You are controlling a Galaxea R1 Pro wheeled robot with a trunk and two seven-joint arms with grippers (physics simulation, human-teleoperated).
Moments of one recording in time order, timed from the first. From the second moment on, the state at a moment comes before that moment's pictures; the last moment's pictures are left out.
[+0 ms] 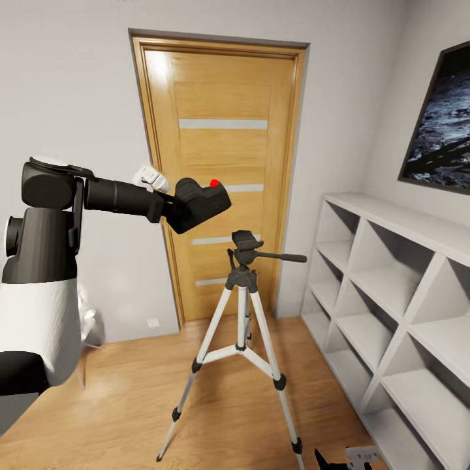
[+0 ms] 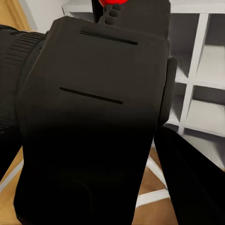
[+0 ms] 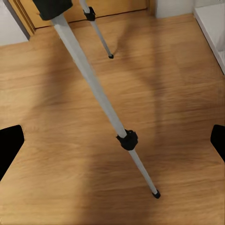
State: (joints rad) left arm -1.23 0.13 -0.02 -1.49 -0.62 1.04 -1.56; right arm -0.43 -0.14 -0.22 0.08 0.07 -0.65 0.34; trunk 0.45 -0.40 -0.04
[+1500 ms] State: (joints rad) left arm -1.23 0.14 -0.02 -1.49 -0.62 1.04 -1.56; right arm -0.43 -0.14 -0.22 0.08 0.07 -0.65 0.34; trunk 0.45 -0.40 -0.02
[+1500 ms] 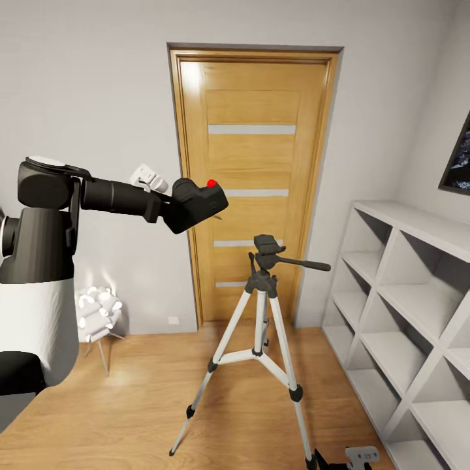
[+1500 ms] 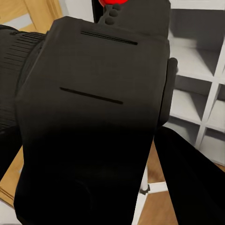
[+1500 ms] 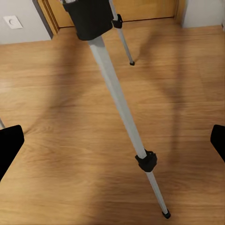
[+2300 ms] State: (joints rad) left arm -1.23 0.15 -0.02 -1.49 -0.62 1.04 -1.56; right arm -0.43 -0.14 -0.22 0.08 0.07 -0.65 0.34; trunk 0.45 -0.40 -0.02
